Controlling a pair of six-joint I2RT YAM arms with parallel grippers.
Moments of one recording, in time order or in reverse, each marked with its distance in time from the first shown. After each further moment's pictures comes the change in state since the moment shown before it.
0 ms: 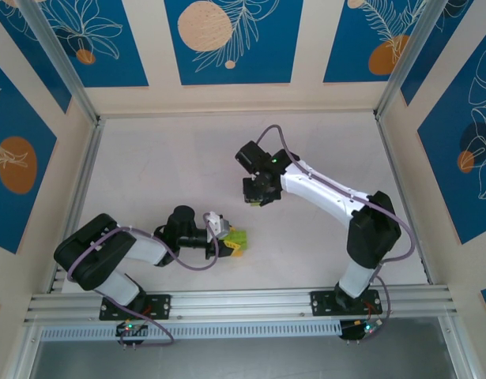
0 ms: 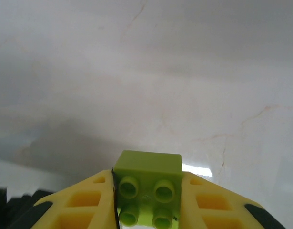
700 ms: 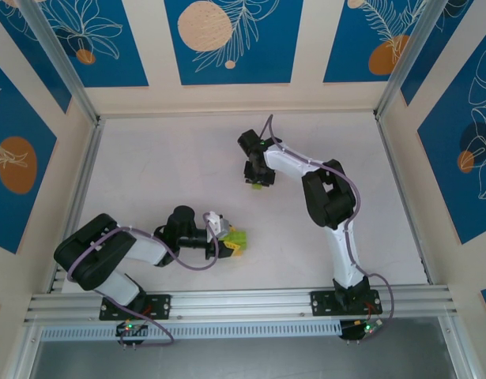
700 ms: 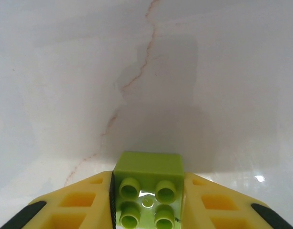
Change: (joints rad) left arm 0.000 0.000 -0.002 0.000 -0.001 -0.013; right arm -0.216 0.498 0.262 0.166 0.044 0.076
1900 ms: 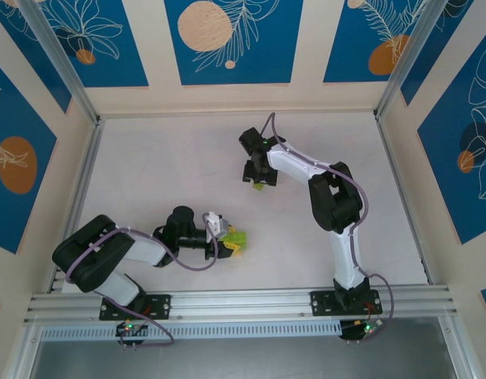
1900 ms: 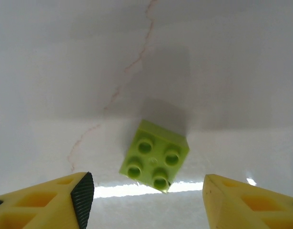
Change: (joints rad) left arm 0.000 -0.013 -0.006 0.000 0.000 -0.004; right arm 0.011 -0.053 -0.013 -0.015 0.010 -0.026
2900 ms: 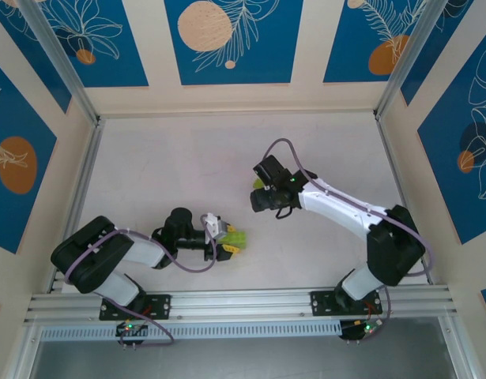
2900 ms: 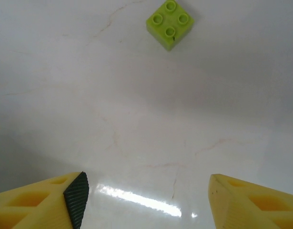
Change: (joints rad) left arm 0.000 -0.011 -0.024 0.037 0.000 -0.001; right arm 0.109 -0.578 -0.579 0.175 0.025 -0.307
